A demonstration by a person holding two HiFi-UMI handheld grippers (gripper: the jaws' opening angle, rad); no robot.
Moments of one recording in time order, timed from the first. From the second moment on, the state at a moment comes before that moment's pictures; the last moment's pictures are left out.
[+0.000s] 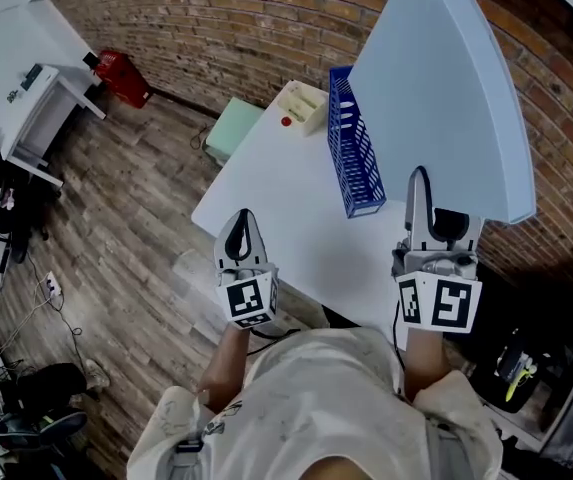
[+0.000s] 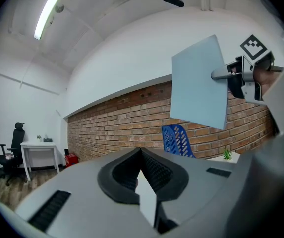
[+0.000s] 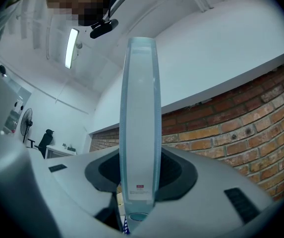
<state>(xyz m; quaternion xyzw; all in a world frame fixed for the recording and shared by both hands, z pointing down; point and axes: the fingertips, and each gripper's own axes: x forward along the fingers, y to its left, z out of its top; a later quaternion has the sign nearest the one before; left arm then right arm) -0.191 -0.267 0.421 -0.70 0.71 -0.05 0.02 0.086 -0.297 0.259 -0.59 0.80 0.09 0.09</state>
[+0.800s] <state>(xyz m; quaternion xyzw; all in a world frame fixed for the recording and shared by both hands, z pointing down) -0.214 -0.258 0.446 -0.66 0.74 -0.08 0.00 0.059 -0.354 0.314 -0.58 0.81 0.04 0.03</state>
